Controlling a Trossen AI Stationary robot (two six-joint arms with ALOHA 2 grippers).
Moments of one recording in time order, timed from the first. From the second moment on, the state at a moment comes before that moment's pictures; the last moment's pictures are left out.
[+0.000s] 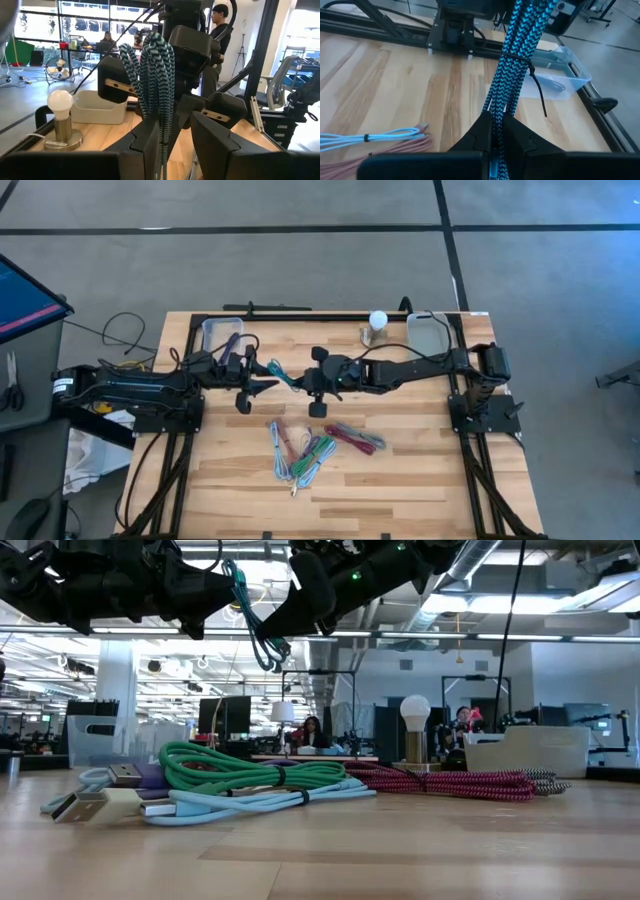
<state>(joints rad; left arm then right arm) 0.21 0.92 0.22 0.81 0.24 -0.06 -0.02 1.82 1.26 0.15 0.11 -0.19</state>
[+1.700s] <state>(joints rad) 0.42 0.51 0.22 0.29 0.18 -0.01 -0.02 1.49 1.26 -0.38 0.08 -0.18</state>
